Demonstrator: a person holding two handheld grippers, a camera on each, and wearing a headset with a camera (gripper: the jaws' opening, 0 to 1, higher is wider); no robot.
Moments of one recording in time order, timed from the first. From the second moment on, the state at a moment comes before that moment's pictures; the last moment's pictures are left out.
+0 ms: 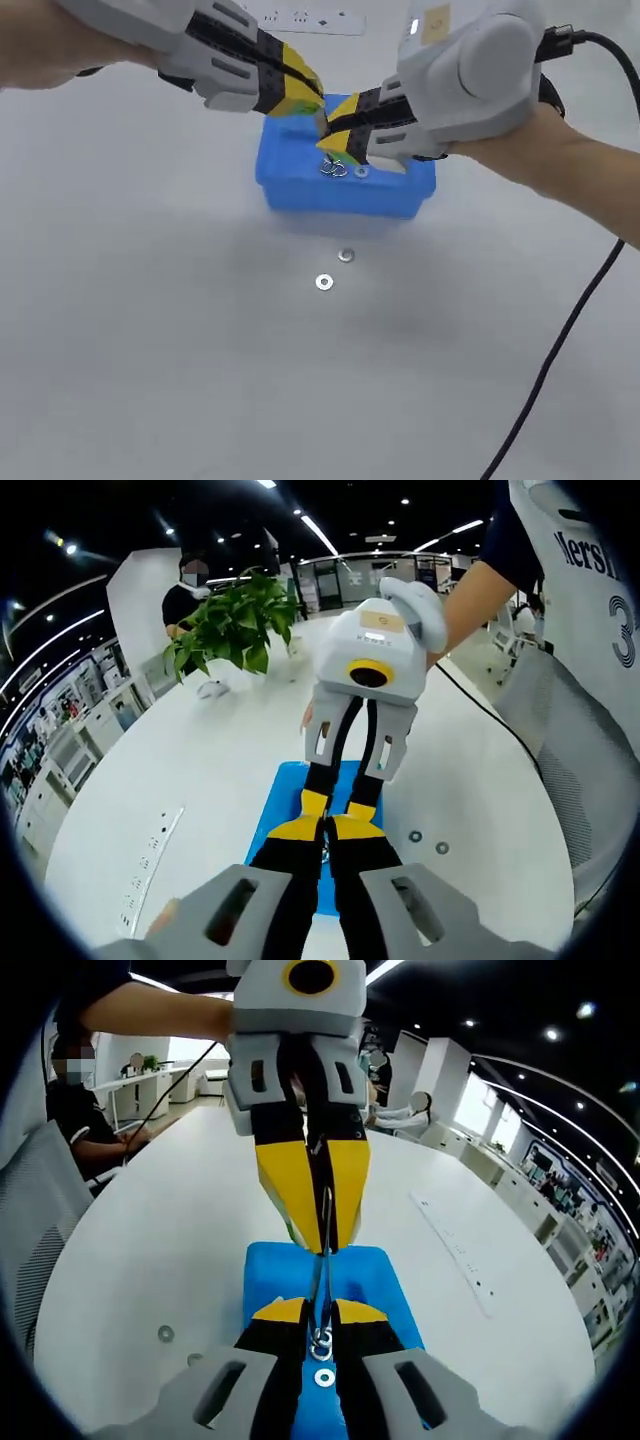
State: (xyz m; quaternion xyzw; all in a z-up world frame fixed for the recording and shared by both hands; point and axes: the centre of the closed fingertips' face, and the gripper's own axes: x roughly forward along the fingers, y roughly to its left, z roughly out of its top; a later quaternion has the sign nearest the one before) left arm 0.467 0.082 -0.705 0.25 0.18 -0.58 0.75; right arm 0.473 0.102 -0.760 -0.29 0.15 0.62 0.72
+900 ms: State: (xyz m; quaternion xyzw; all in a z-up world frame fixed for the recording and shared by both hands) left arm 0.449 0.075 -0.679 0.27 0.17 -0.59 0.75; right arm 0.460 0.096 -0.733 -0.30 0.13 0.61 0.72
